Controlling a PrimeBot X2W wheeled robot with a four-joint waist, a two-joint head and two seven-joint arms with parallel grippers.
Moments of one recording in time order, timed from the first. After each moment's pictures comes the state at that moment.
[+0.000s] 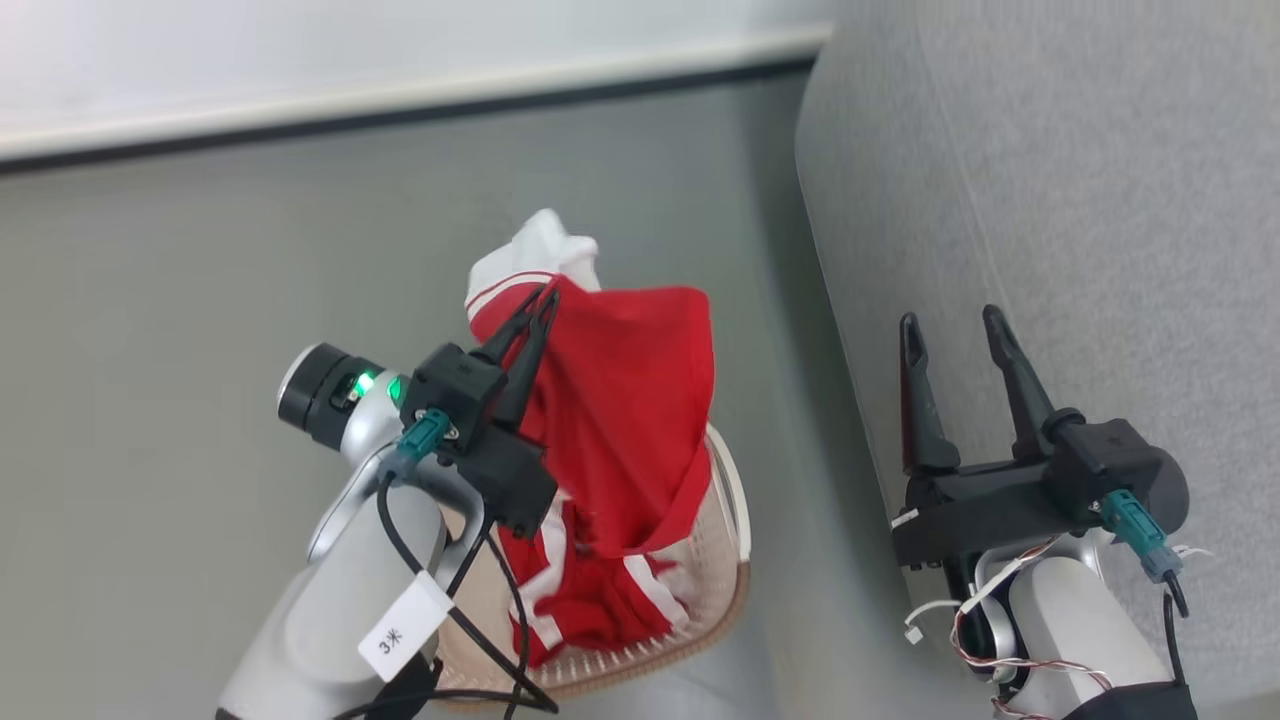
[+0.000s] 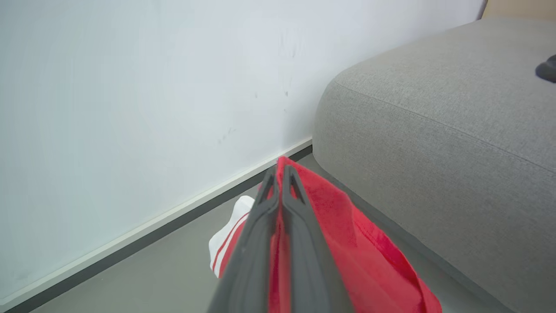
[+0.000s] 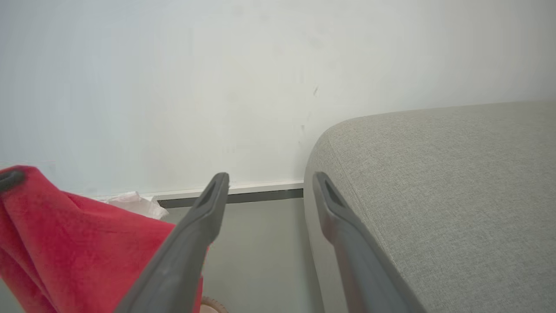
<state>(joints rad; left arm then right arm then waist) -0.62 0.06 -0.39 0.58 -0.10 -0.11 -0.24 -0.37 -0.06 0.25 0.24 0.21 -0.09 -0.26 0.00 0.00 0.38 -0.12</state>
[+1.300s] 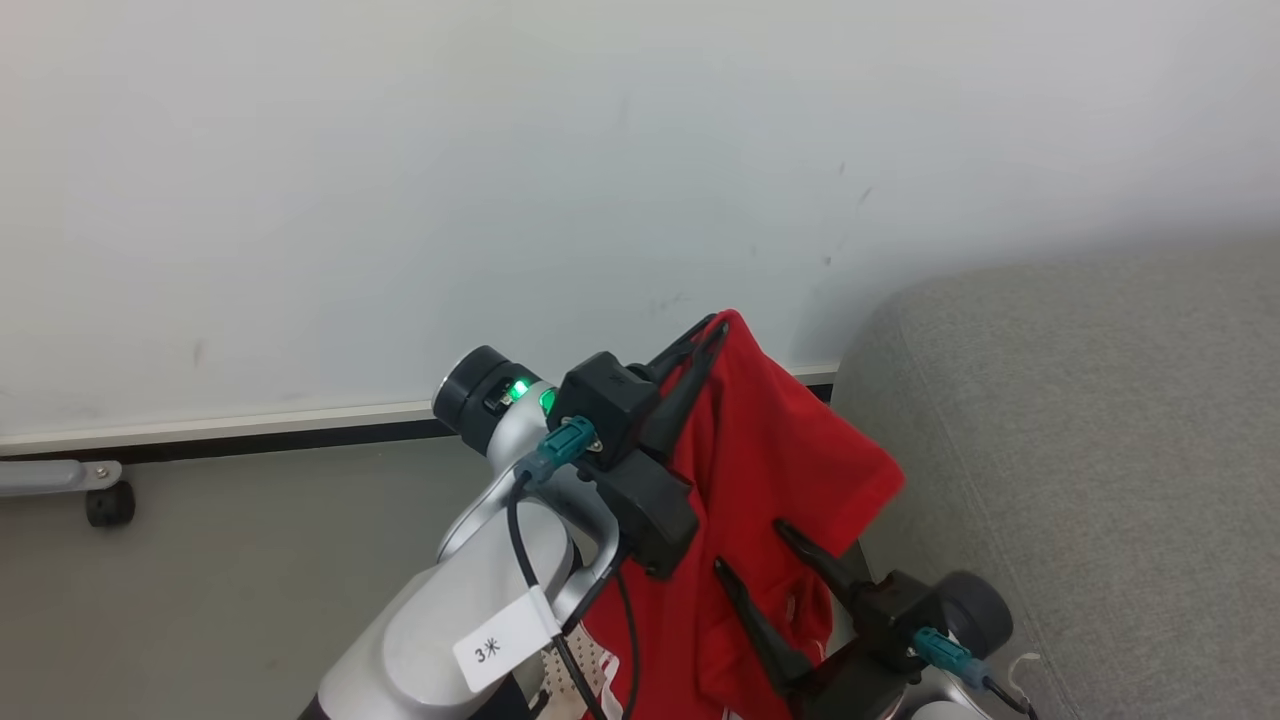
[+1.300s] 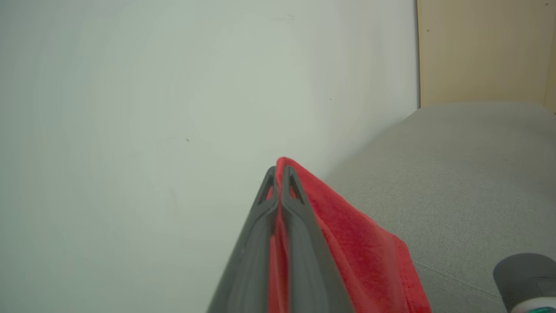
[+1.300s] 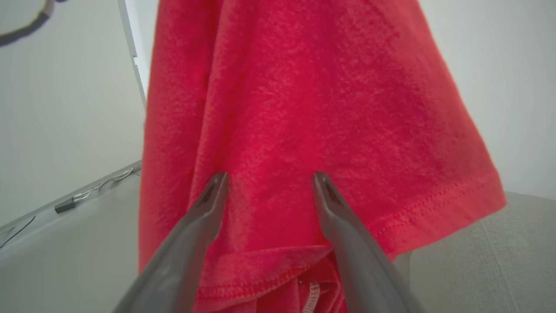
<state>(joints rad) -0.66 0.04 -0.69 0.46 -0.35 -0.06 -0.13 -0.29 -0.07 0.53 0.47 0.17 0.11 -0.26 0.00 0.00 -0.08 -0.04</state>
